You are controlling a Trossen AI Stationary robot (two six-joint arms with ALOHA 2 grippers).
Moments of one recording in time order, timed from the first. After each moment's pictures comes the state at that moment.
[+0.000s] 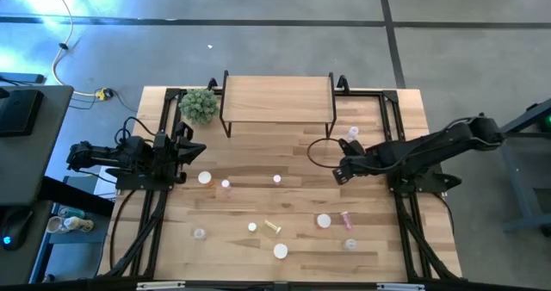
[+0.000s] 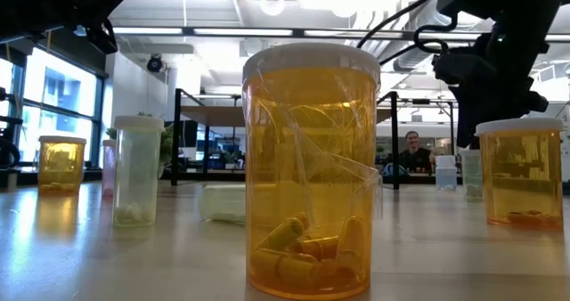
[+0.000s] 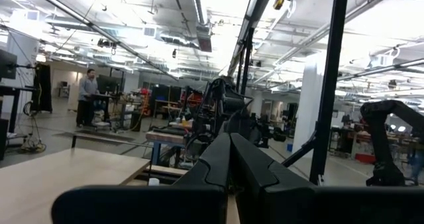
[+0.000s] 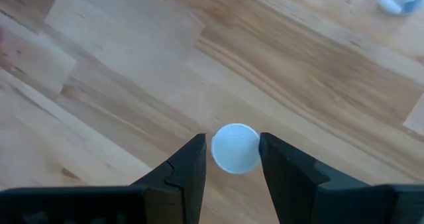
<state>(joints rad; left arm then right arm) 0.00 0.00 0.03 0.34 -0.19 -0.08 0.16 1.16 0.65 -0.77 0.29 1.17</state>
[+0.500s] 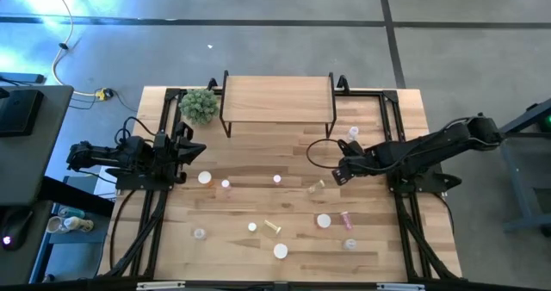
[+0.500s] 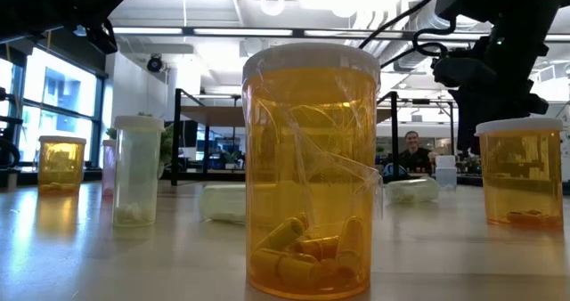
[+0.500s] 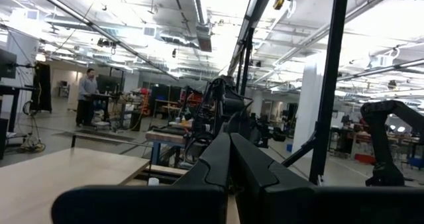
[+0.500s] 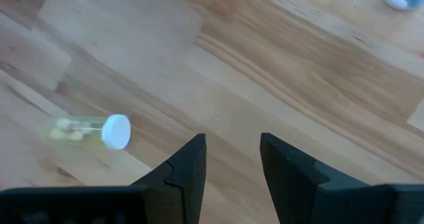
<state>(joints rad) 0.00 0.00 0.03 0.34 -0.19 -0.08 0.16 1.17 0.65 -0.75 0.28 1.16</state>
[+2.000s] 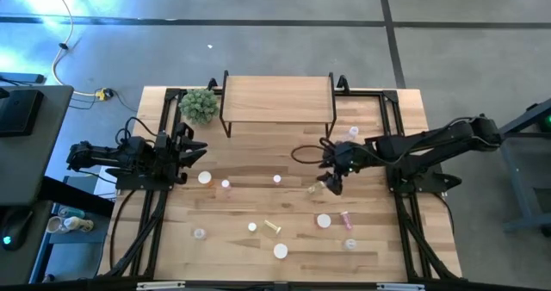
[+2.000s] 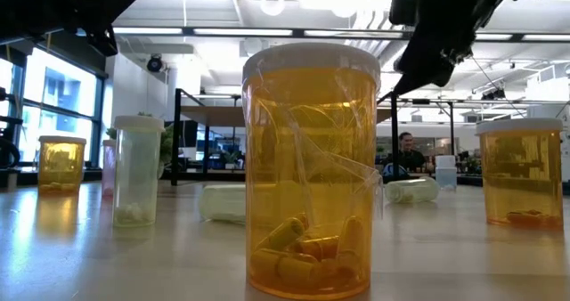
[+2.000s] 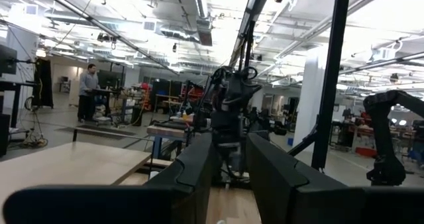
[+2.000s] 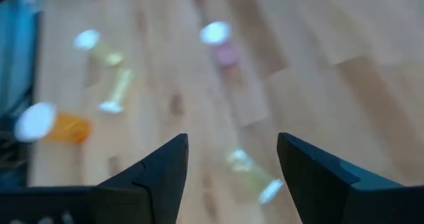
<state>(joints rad) 0.00 0.00 0.03 0.31 -0.19 -0.08 0.13 1.17 0.77 -0.38 0.00 0.47</state>
